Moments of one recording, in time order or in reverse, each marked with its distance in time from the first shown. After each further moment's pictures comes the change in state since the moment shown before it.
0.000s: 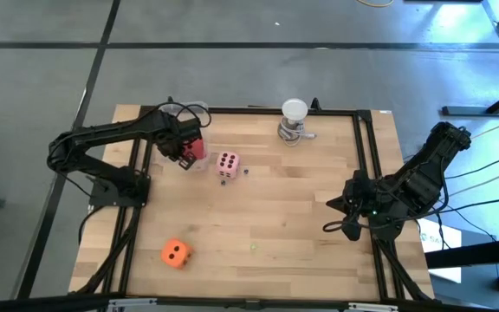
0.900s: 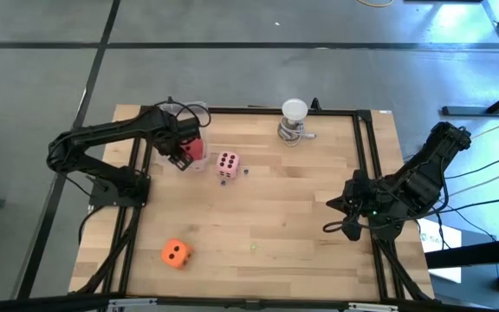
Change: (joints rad) left arm 0.005 -0.001 0.032 -0.058 0.001 0.073; right arm 0.000 0.000 0.000 0.000 0.000 -0.015
